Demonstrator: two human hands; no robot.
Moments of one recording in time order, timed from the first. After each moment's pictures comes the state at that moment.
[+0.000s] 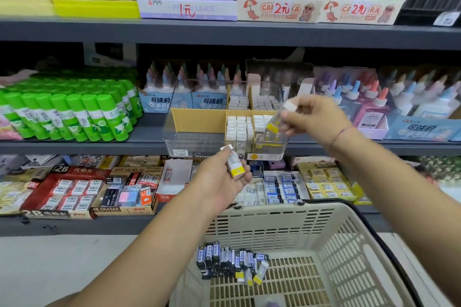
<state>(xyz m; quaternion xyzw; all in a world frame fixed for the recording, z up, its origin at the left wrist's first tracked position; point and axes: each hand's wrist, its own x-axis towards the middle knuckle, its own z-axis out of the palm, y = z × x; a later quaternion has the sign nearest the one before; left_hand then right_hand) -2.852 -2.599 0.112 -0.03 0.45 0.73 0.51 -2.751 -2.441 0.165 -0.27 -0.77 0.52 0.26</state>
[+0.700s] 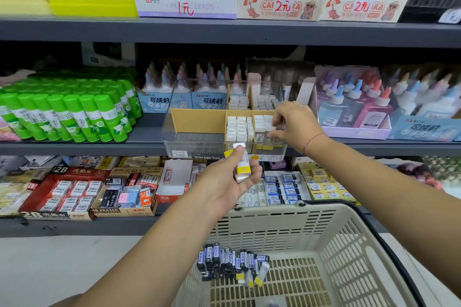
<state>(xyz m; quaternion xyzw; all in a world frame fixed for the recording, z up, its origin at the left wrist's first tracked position) -2.848 -2.595 0.110 -0.01 0.45 0.73 0.52 -2.791 -2.400 0.119 -0.23 -0.95 0.07 0.20</state>
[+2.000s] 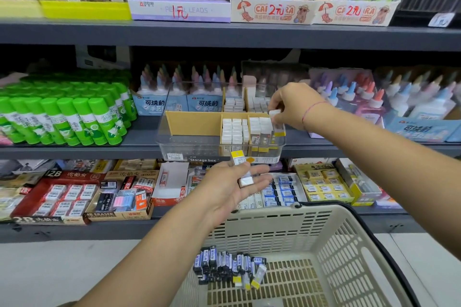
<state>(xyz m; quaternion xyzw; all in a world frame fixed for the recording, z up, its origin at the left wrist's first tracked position) -2.839 -2.594 0.109 0.10 0.46 0.71 0.53 -2.793 -2.412 0.183 -0.26 -0.96 0.03 0.12</state>
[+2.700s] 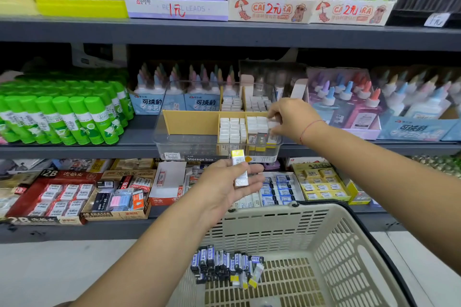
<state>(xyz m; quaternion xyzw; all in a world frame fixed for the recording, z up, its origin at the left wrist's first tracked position) -2.842 -2.595 0.105 0.10 0.50 0.69 0.52 -2.791 -2.397 0.145 -0.27 -0.96 0.03 0.11</state>
